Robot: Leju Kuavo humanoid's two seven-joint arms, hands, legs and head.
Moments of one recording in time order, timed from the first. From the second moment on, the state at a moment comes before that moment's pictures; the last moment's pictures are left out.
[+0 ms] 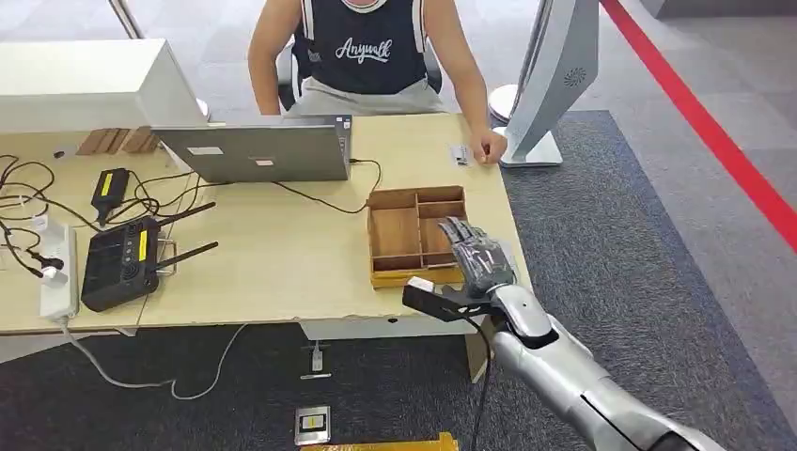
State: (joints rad) left arm -0.18 0.03 1.52 -0.12 -1.53 0.41 0.18; right arm -0.54 -0.23 0.74 -0.95 0.88 -0.30 0.22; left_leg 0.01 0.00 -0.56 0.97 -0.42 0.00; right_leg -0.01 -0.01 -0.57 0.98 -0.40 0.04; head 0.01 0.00
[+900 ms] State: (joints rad) left arm -0.18 0.03 1.52 -0.12 -1.52 0.41 0.18; right arm -0.56 -0.22 0.69 -0.85 0.94 -0.38 0.23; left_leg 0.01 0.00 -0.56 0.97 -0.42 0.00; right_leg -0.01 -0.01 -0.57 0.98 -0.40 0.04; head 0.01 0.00
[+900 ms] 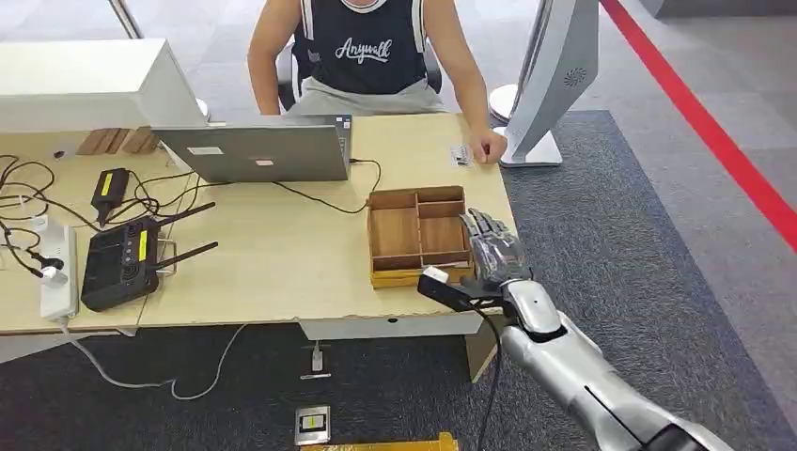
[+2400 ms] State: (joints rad) left arm -0.18 0.03 1.52 -0.12 -1.50 0.42 0.19; right arm -0.56 -0.17 0.70 -0.84 0.89 -0.33 0.15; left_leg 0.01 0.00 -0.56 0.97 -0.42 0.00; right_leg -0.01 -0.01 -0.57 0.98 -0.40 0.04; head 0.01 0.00
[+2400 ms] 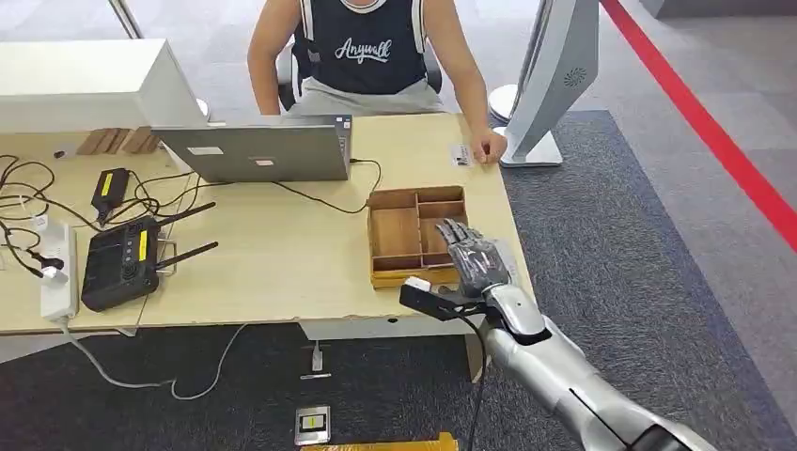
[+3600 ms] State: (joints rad) left arm -0.18 0.03 1.52 -0.12 -1.47 0.43 0.20; right arm -0.57 -0.15 0.70 -0.79 0.82 -0.33 0.14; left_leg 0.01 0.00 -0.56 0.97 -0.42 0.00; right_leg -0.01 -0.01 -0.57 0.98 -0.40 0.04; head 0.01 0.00
